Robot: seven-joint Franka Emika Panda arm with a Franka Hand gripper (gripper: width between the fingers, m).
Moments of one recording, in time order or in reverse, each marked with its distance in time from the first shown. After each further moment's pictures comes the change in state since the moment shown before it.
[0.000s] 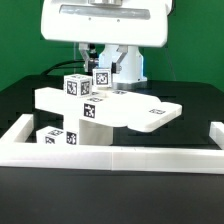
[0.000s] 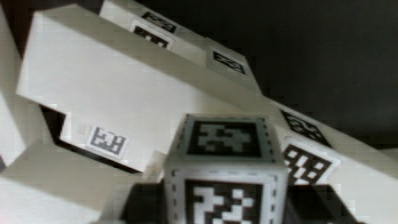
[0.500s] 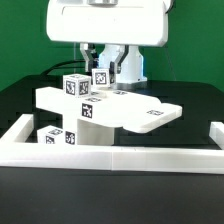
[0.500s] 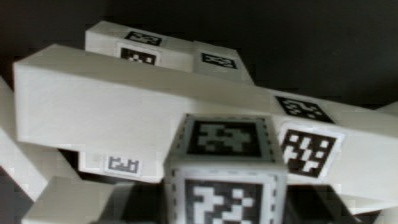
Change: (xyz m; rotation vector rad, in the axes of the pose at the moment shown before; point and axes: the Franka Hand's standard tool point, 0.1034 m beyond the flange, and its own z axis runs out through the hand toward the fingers) arm 0.000 -0.001 0.000 0.004 0.000 0.279
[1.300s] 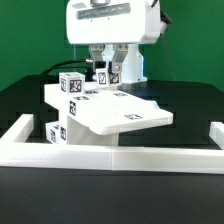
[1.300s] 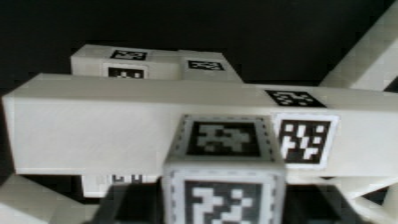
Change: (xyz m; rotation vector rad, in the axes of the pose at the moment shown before) arm -0.002 -0.007 0.000 0.026 -0.011 0.482
